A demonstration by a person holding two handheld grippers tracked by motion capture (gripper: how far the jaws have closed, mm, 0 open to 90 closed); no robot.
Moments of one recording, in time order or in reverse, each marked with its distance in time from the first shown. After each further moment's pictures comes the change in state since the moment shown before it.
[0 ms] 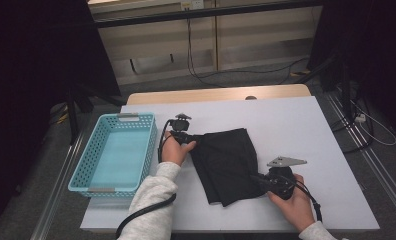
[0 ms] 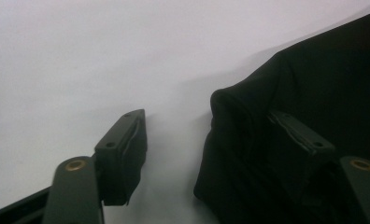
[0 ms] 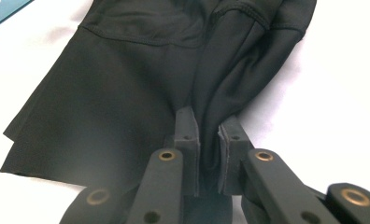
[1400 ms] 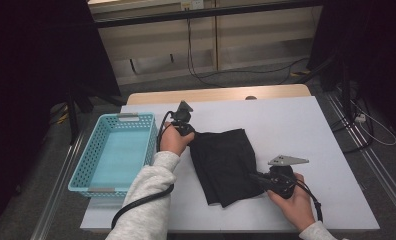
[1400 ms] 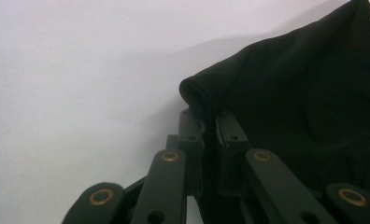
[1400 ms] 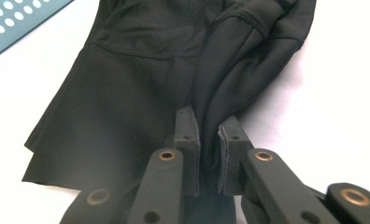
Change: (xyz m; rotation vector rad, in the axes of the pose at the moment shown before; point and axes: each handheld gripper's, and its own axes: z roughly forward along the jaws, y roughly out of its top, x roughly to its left) left arm -0.008 0.031 -0.027 0.183 -0.088 -0.071; right arm 0.001 0.004 -0.003 -0.035 0.040 0.011
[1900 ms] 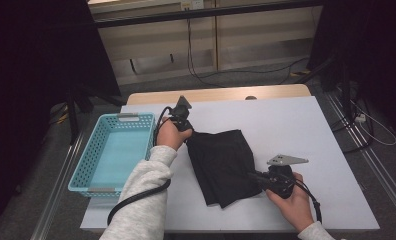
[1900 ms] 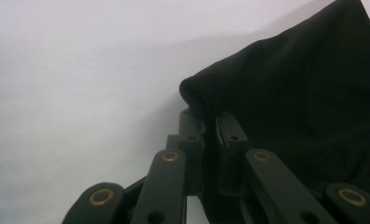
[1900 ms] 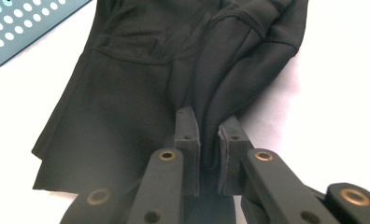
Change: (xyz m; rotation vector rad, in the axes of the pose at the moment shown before) left arm 0.000 0.010 -0.014 0.084 0.023 -0.005; right arm 0.005 0.003 0.000 -0.019 0.004 -0.007
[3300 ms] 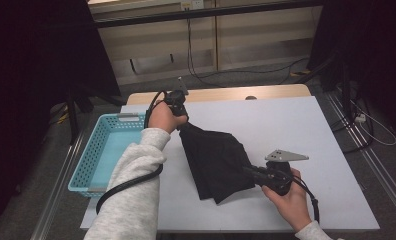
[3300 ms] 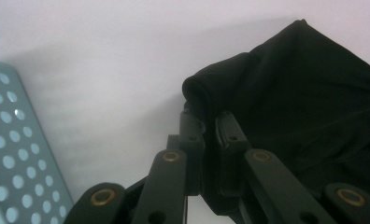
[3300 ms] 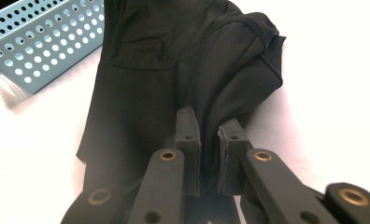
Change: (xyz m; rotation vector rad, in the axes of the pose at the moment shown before) left arm -0.006 0.022 -0.055 0.094 0.050 0.023; right arm 0.016 0.020 -0.008 -0.084 0.037 -0.013
